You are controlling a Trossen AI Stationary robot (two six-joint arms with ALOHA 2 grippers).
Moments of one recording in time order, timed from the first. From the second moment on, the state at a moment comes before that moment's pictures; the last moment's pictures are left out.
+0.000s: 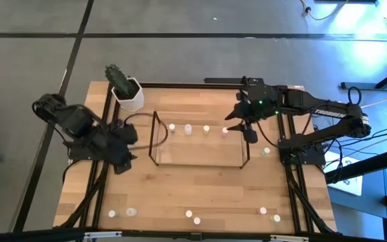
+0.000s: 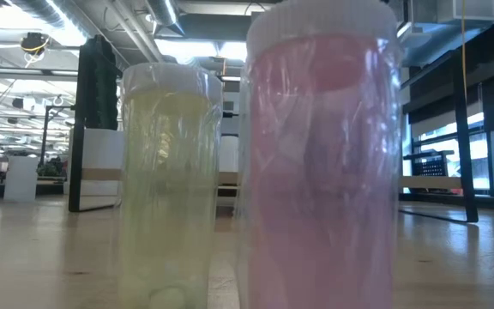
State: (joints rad) left arm -0.55 1.28 1.65 -1.57 -0.27 -0.91; right arm -0.15 1.21 1.28 -0.78 -0.21 -0.19
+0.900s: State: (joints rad) left arm -1.07 1.28 1.18 -1.13 -0.10 -1.19; right arm -0.15 1.21 1.28 -0.75 -0.27 -0.23
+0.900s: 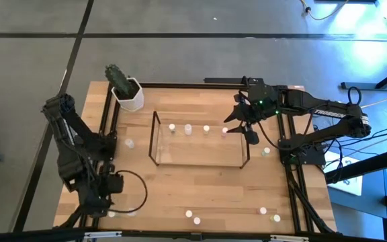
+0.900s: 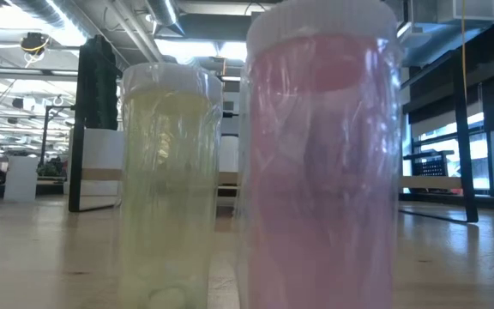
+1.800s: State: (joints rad) left arm -1.21 1.30 0.82 -0.63 -0.11 -1.28; right arm -0.15 1.21 1.28 -0.75 -0.55 -0.18
